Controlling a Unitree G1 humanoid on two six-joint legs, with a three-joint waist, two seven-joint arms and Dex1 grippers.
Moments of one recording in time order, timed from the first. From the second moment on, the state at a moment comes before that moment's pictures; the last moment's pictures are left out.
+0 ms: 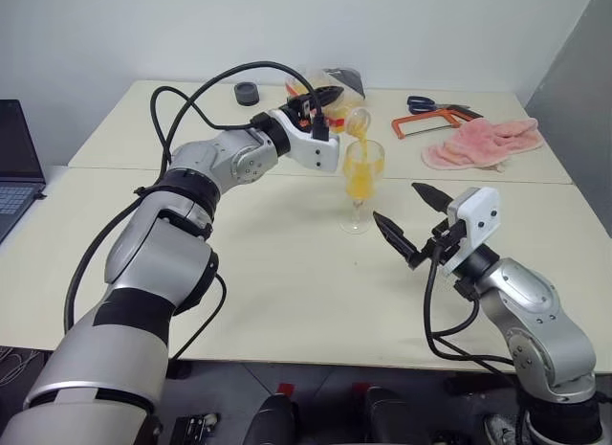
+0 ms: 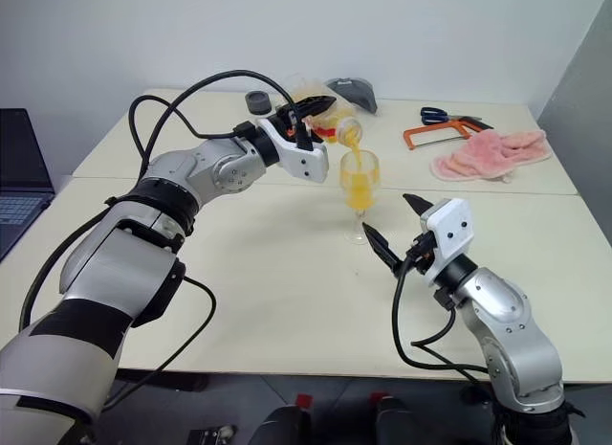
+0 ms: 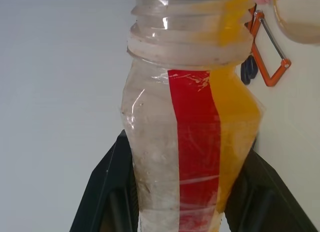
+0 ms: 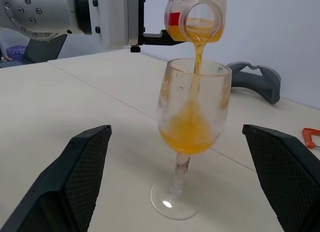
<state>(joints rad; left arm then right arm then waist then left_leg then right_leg) -1.40 0.45 -0.55 1.25 0.82 -0.81 0.20 -0.18 -0.40 -0.02 -0.63 0.35 0.51 0.41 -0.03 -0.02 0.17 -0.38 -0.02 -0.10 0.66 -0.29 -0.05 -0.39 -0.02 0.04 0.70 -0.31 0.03</state>
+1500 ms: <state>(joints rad) -1.41 0.46 -0.56 1.26 0.87 -0.81 0.25 -0.18 -0.39 -0.02 -0.63 0.33 0.51 0.40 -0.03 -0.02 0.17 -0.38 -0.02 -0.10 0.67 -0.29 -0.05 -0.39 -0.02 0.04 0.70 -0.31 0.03</state>
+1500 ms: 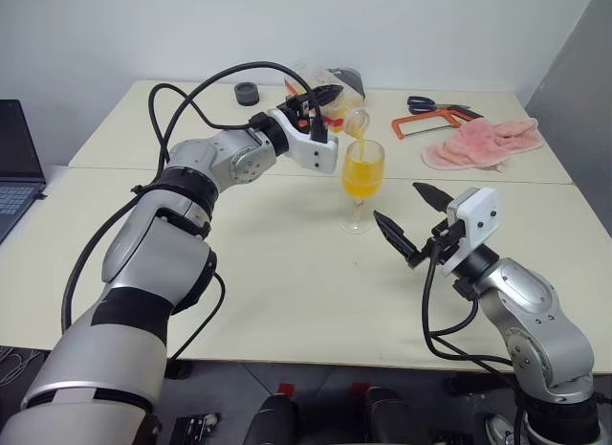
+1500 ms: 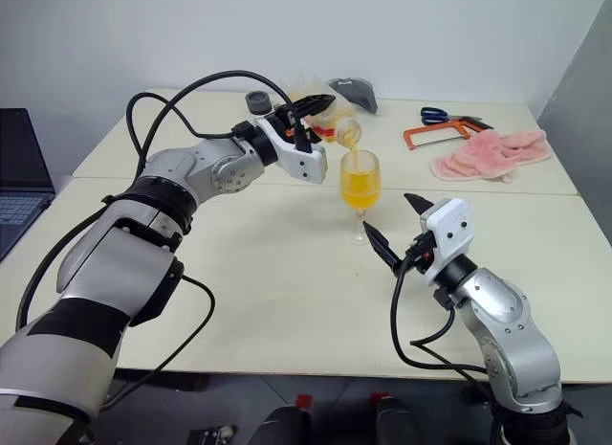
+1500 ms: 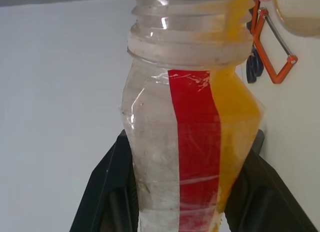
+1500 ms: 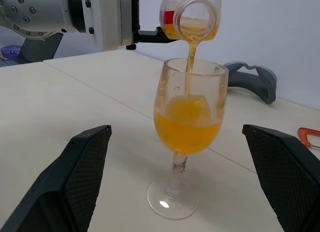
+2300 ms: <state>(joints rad) -1.42 0.44 -0.54 1.26 0.80 -0.82 0.17 -0.18 -0.38 -0.01 -0.62 0.33 0.51 0.40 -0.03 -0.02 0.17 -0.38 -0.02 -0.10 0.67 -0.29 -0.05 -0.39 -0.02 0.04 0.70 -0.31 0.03</state>
